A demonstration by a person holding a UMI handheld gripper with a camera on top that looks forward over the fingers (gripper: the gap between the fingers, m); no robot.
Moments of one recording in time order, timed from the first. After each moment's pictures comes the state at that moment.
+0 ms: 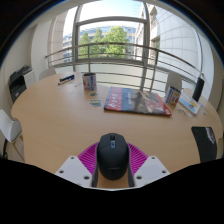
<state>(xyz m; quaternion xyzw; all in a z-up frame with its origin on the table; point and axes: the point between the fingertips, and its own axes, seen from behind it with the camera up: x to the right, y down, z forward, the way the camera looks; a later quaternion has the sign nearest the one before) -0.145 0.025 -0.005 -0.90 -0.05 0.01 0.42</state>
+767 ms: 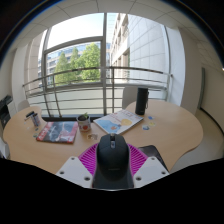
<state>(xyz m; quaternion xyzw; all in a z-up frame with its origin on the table) 0.262 0.011 0.140 -0.85 0.06 -0.04 0.52</state>
